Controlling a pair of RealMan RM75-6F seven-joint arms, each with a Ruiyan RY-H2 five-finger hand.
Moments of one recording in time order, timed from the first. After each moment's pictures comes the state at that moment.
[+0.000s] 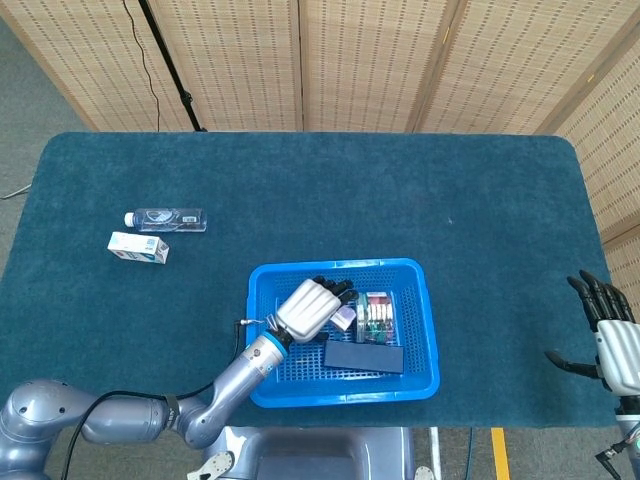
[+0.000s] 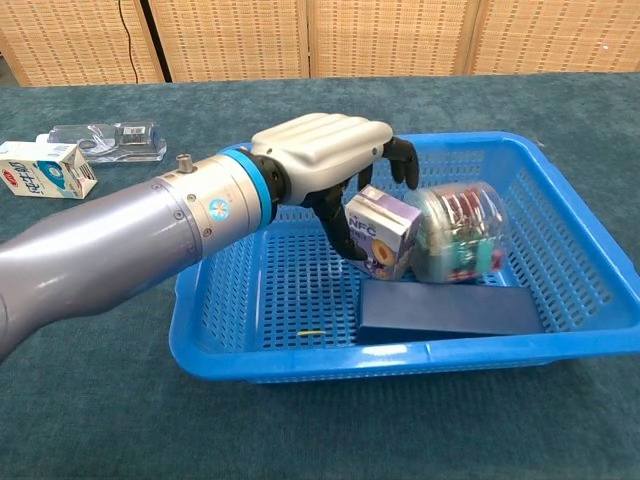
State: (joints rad) left arm -0.94 -1.85 -0.21 -1.49 1.11 0.98 0.58; right arm 0.10 -1.03 0.08 -1.60 -1.49 1.43 0.26
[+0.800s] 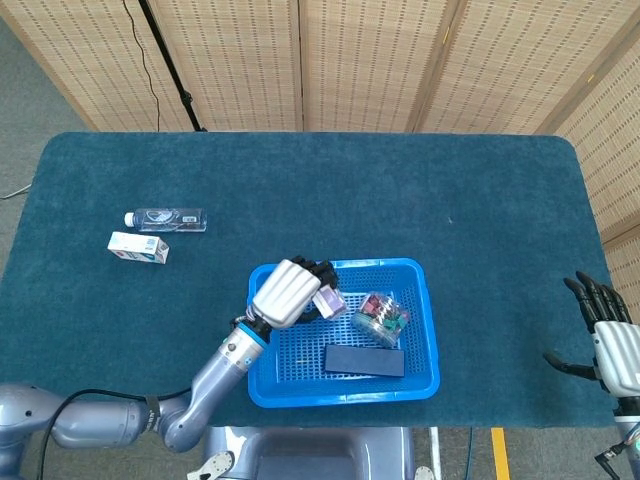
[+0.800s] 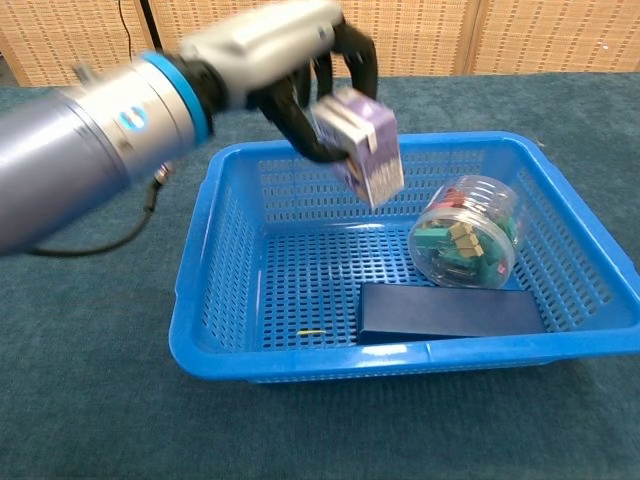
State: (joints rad) left arm -0.87 -1.70 -0.26 -1.67 1.21 1.13 0.51; right arm 0.10 -1.03 0.07 -1.60 -1.51 1.44 0.26
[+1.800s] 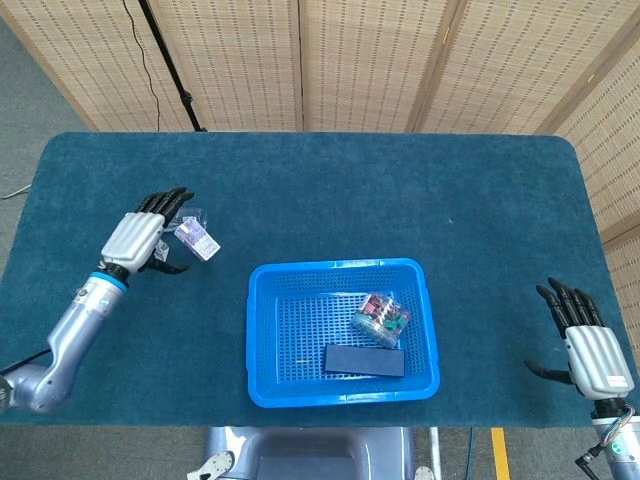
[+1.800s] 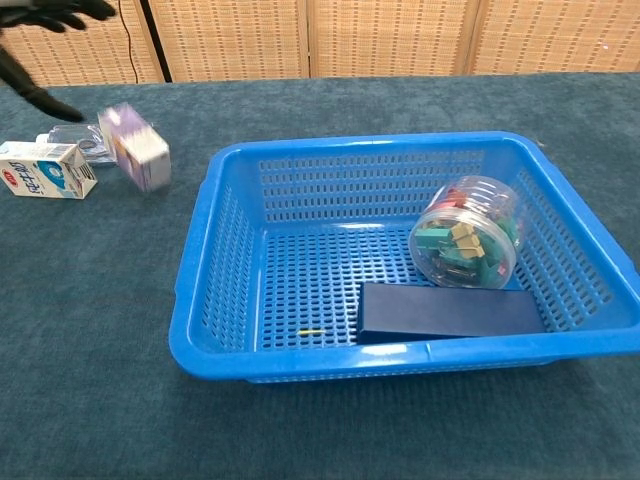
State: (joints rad) left arm -0.66 -1.14 -0.25 -1.60 1.15 0.86 -0.06; right arm 0.12 -1.06 0.05 -1.64 -1.54 1.42 0.13
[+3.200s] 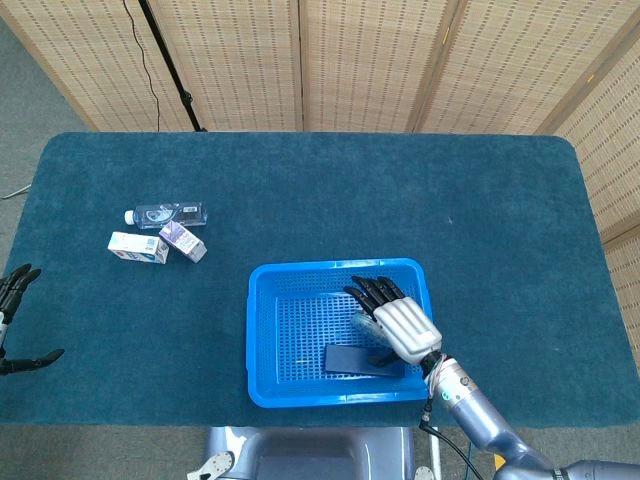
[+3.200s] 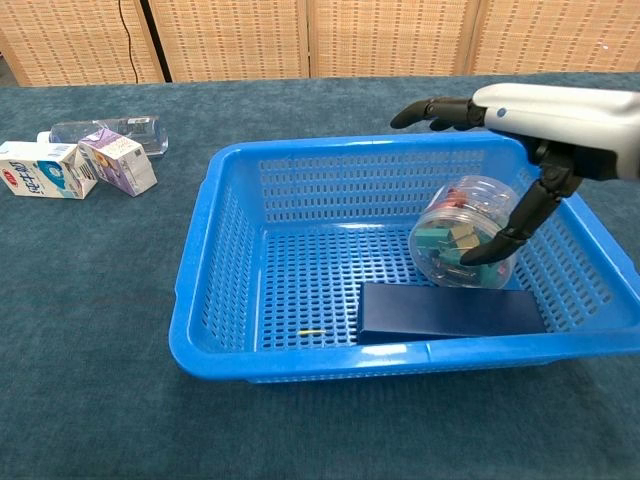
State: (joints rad) left arm -0.14 -0.85 0.00 -1.82 1.44 1.35 -0.29; right arm 0.59 -1.33 0.16 -2.00 -1.16 1.01 -0.40
